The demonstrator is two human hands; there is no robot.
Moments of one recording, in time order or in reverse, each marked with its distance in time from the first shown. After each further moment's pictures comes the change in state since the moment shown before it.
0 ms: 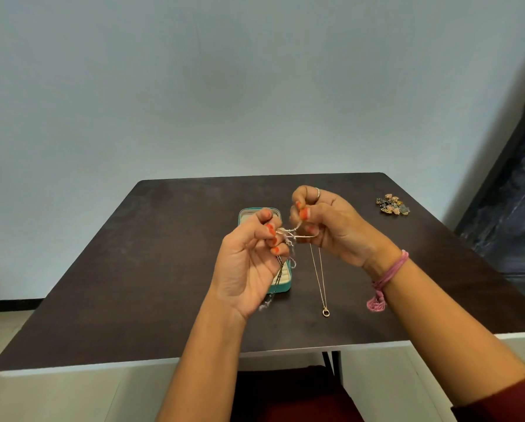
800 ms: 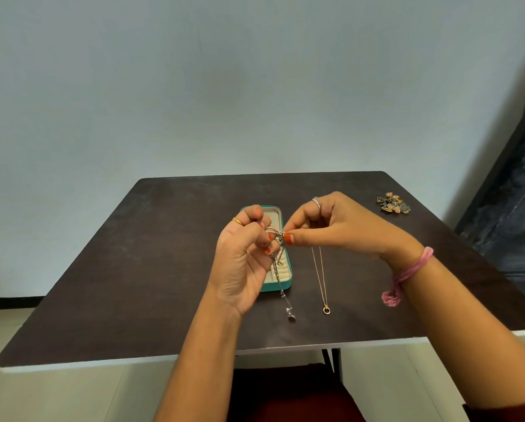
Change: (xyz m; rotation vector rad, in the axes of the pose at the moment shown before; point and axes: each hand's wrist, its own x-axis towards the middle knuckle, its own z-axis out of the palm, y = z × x) left_hand -0.003 0.001 -0.007 0.210 0.059 0.159; right_hand -0.014 -0.024 0.002 -0.713 -0.056 0.072
